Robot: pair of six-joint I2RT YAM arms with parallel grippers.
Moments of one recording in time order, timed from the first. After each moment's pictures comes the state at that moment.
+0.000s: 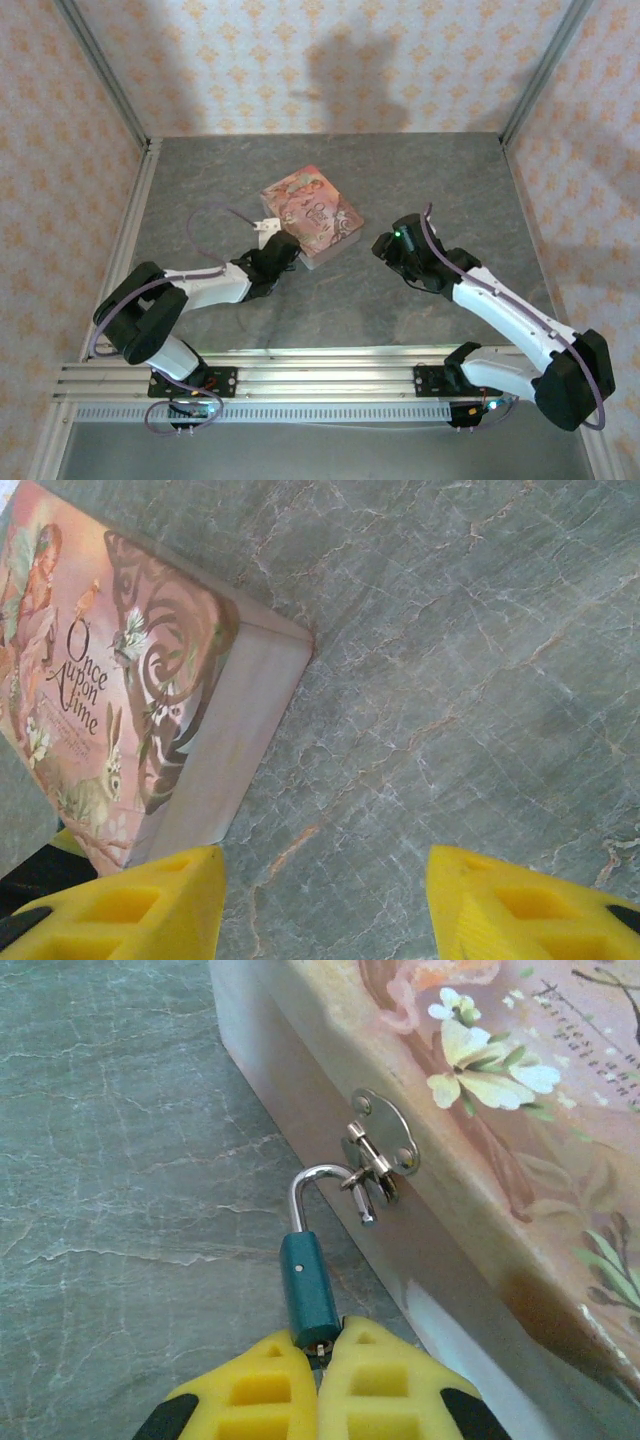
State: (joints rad) left arm -0.65 1.52 0.65 0.06 -0.52 -0.65; right arm 0.58 1.09 0.79 -0.56 0.09 1.07
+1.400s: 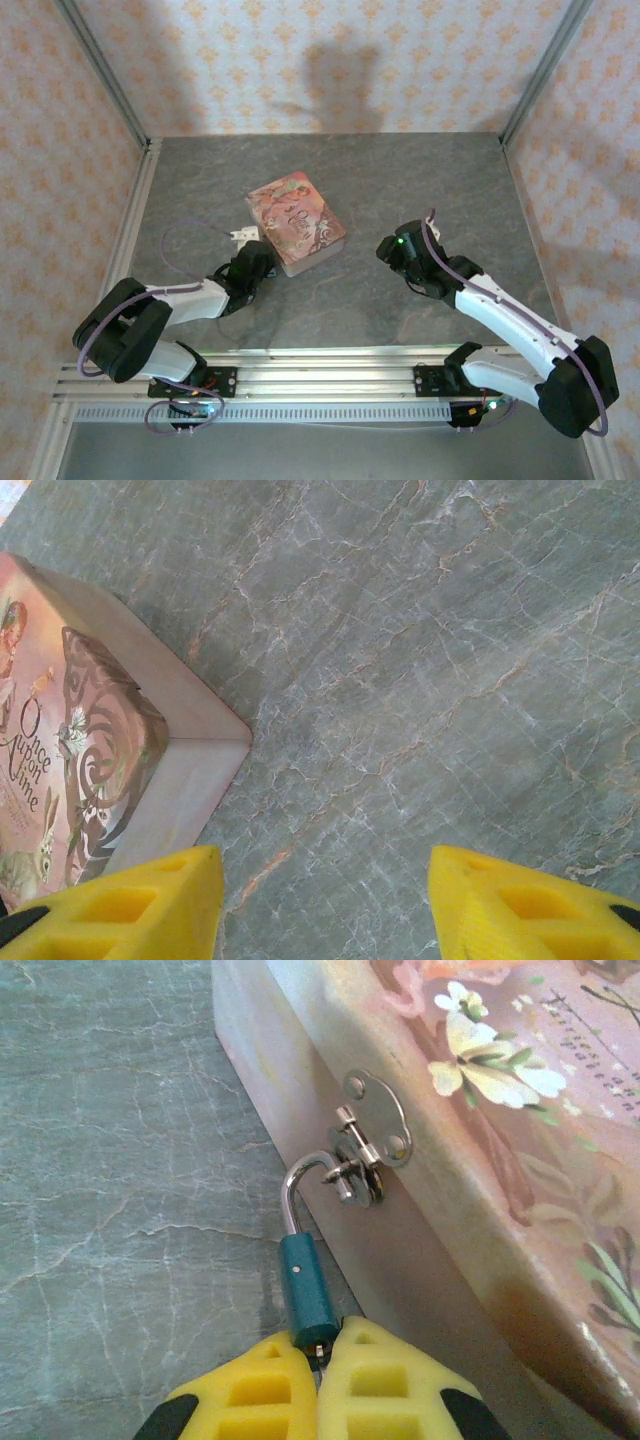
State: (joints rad) left arm -0.53 1.40 0.44 0.26 -0.41 -0.58; right arm 0.58 1.05 0.72 -0.51 0.15 1.04
